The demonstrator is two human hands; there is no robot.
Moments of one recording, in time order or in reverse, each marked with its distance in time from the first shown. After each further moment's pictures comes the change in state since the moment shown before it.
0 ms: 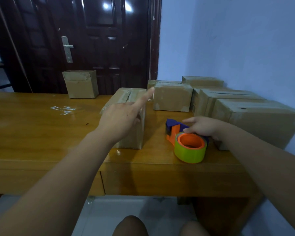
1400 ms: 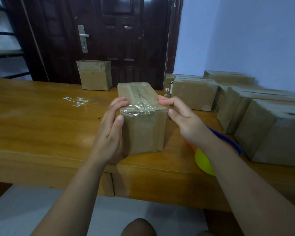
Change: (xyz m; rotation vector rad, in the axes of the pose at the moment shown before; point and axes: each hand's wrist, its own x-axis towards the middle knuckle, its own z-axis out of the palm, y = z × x) left_hand -0.048 -0.054 0.073 -1.052 0.415 -0.184; right_hand 0.021 -0.058 0.073 0.415 0.105 -0.869
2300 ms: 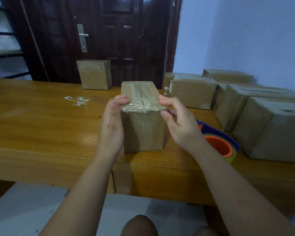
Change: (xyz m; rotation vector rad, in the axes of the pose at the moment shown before) left_hand 0.002 0.037 0.013 -0.176 0.191 -0.221; right_hand -0.012 -0.009 0.019 -0.192 0.185 -0.051
